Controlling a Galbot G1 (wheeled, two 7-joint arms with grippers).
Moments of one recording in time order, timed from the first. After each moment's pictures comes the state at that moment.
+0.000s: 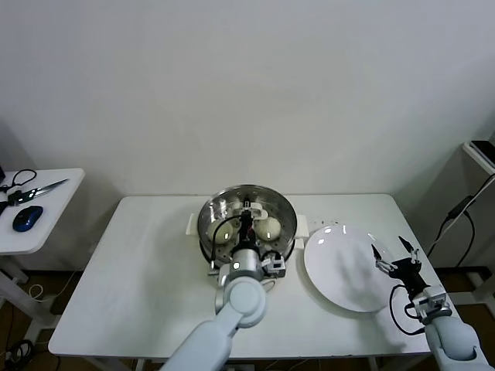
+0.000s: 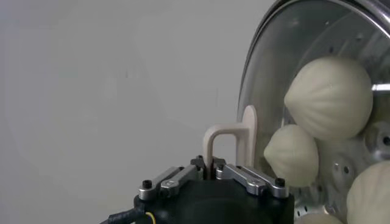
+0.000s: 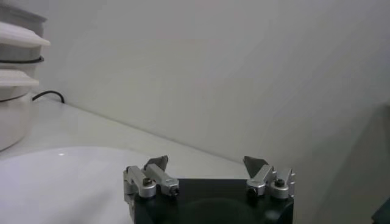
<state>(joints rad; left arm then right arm) 0.87 -1.45 0.18 -1.67 1.49 0.74 0.22 -1.22 1.07 0.66 1.38 0.20 0.20 -0.25</state>
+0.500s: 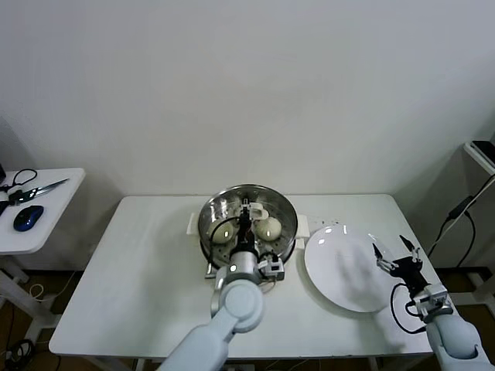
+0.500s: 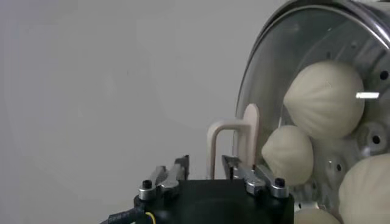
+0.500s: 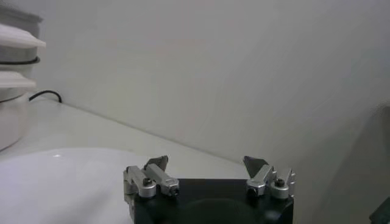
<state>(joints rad) 0.89 -1.41 0.19 -1.74 1.45 0.74 0.25 -1.21 1.07 0.66 1.40 0.20 0.17 -0.25</state>
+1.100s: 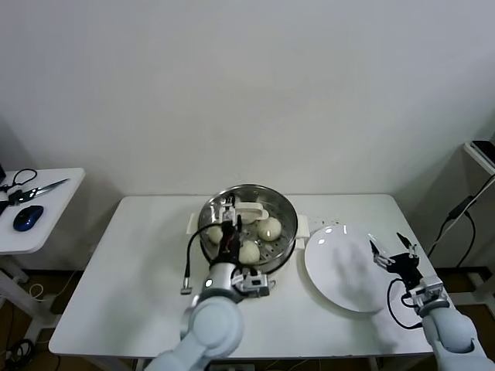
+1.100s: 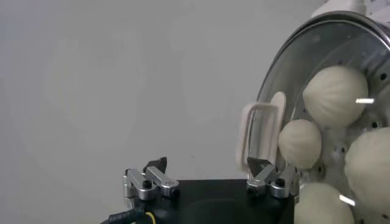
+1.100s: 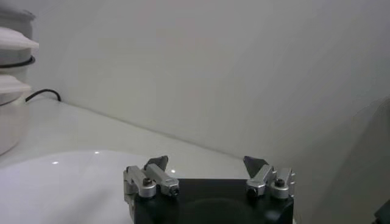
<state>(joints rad) 1.01 -1.29 0.15 -2.02 1.36 0.74 0.29 -1.20 1.07 0.65 1.43 0.20 0.07 -0.24</state>
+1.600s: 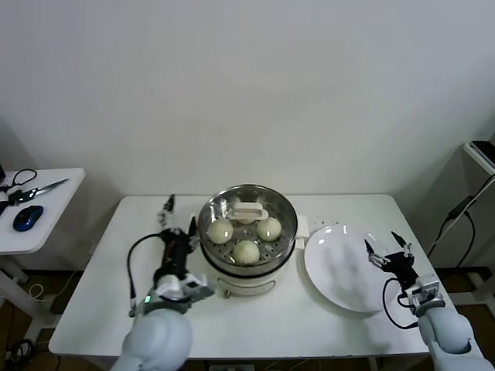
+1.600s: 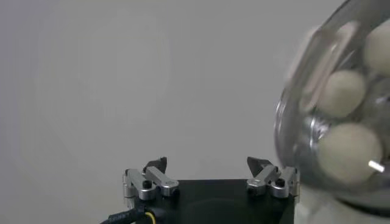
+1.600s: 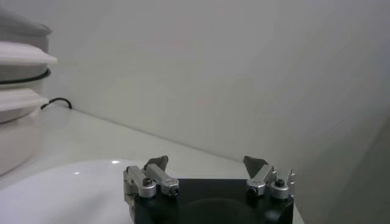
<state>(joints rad) 1.23 -1.21 -0.15 -2.17 0.93 0.73 0.02 -1.22 1.08 0.64 1.48 0.21 0.06 -0.24</state>
